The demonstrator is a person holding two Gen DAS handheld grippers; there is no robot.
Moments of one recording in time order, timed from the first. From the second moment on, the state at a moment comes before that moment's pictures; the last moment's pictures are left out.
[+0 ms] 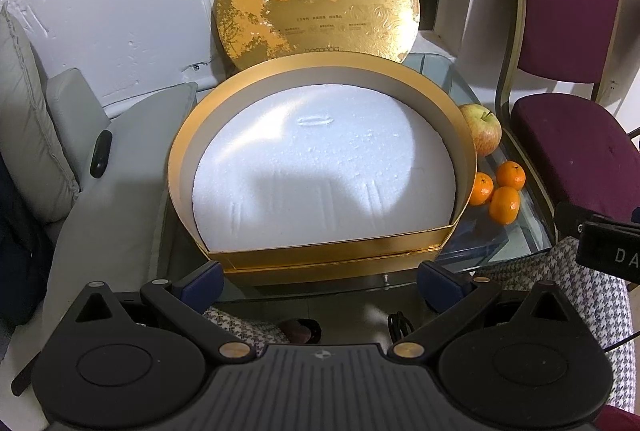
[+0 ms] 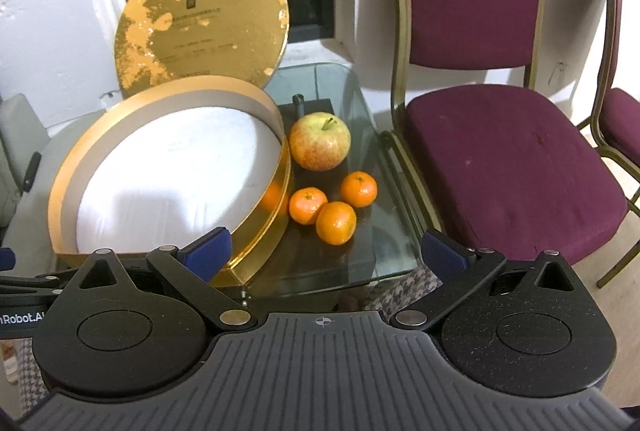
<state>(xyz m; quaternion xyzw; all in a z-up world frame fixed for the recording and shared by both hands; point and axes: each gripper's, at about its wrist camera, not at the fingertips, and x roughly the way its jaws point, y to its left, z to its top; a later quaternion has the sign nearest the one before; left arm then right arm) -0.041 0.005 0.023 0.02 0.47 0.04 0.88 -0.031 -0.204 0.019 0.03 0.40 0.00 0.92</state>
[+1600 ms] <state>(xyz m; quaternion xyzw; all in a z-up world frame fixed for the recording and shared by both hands) -0.027 -0.007 0.012 0.05 0.48 0.02 0.87 -0.019 -0.206 0.007 0.03 0.42 0.00 0.91</state>
